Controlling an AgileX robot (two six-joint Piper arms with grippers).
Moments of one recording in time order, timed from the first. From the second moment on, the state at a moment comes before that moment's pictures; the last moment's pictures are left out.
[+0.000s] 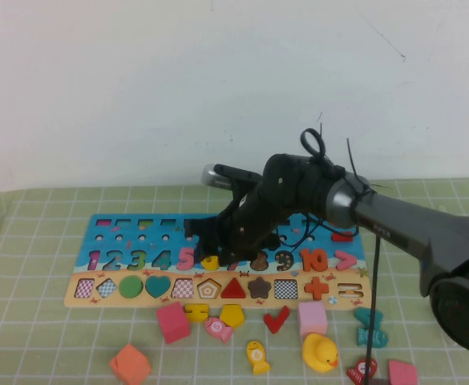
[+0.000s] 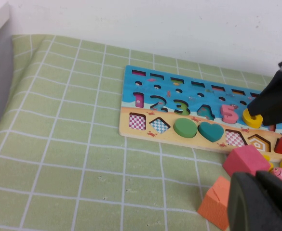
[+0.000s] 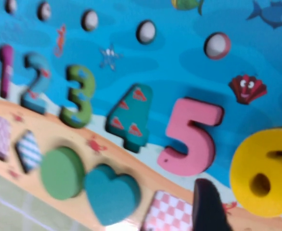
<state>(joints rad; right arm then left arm) 0.59 2.57 -2.14 0.49 0.78 0.14 -0.08 -0.01 0.02 -0.10 0.36 -0.20</state>
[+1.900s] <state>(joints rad) 0.54 1.76 -1.89 0.51 1.18 -0.59 -0.08 -0.01 0.02 -0.10 0.36 -0.20</state>
